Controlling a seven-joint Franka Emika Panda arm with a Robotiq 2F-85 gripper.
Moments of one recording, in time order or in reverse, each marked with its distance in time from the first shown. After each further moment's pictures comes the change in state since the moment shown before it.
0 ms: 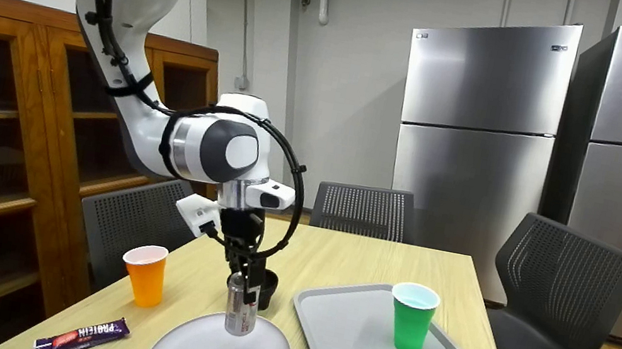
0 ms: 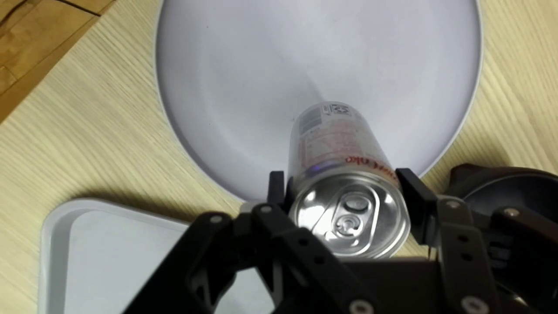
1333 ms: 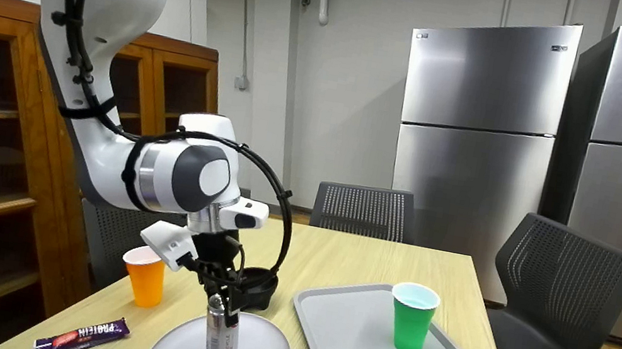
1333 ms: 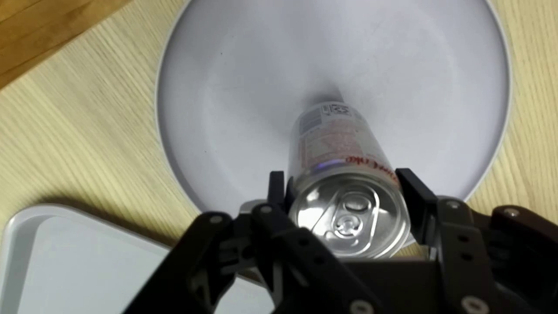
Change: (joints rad) arm 0.030 0.000 0.003 -0.152 -0.153 0.198 -0.001
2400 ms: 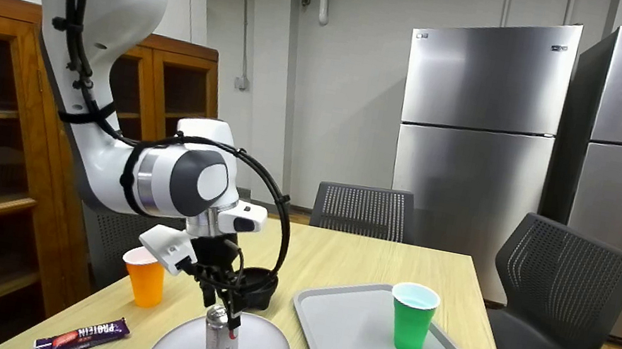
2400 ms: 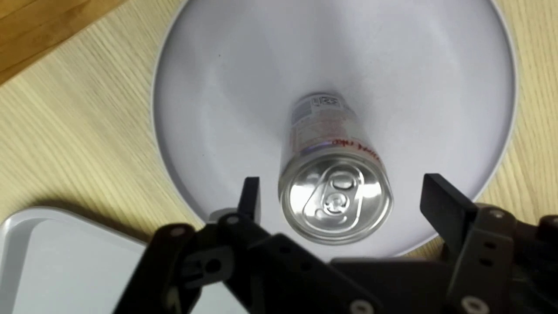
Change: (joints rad) arm 0.048 0.020 -0.040 0.000 0.012 0.018 -0.009
